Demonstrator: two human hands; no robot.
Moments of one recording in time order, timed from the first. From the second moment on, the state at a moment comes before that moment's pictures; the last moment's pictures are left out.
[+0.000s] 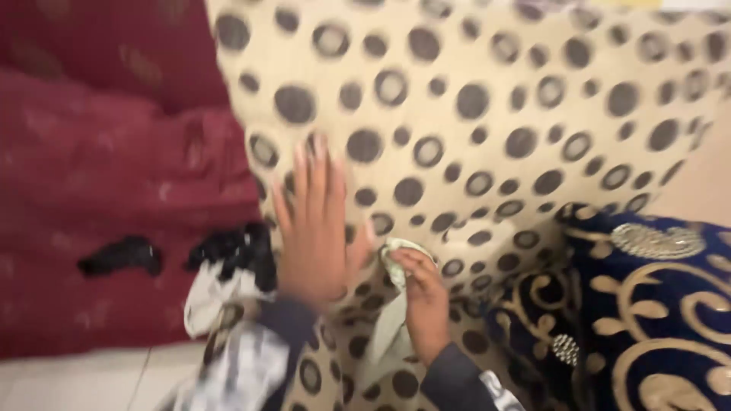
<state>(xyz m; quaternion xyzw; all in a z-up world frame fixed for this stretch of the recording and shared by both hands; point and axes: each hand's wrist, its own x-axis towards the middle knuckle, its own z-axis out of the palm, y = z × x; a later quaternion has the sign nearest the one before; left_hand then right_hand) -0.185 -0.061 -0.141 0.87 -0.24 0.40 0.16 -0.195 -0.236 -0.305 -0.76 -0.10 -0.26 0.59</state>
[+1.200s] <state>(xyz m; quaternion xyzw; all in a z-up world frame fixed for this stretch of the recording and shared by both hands) -0.230 -0.228 -0.031 0.90 -0.42 0.10 0.09 -0.163 -0.524 -0.200 -0.93 0.03 -0.35 0.05</state>
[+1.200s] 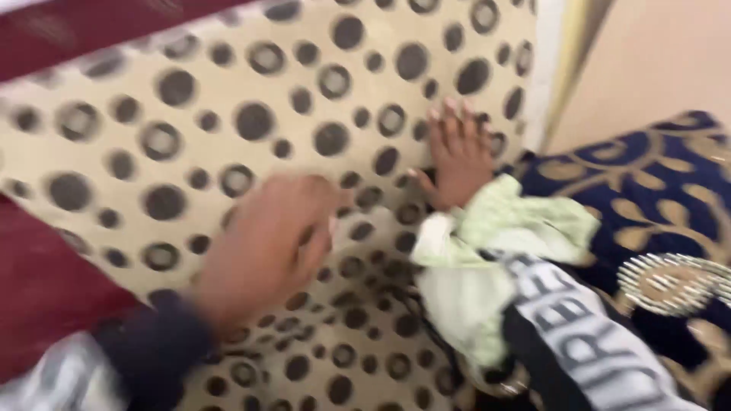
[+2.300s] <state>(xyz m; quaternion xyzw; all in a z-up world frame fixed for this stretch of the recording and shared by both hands) -0.060 -0.326 -0.069 0.66 -0.65 0.38 -0.04 -0.178 -0.517 -0.186 -0.98 0.11 -0.17 0.04</state>
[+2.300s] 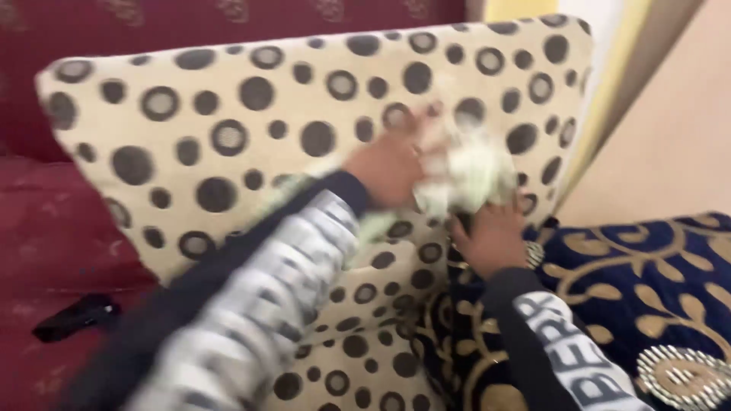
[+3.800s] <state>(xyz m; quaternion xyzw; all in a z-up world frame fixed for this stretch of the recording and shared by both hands) -0.050 -0.227 -0.050 0.84 -0.24 0.49 -0.04 -0.174 -0.531 -0.196 -0.89 0.15 -0.36 0.23</state>
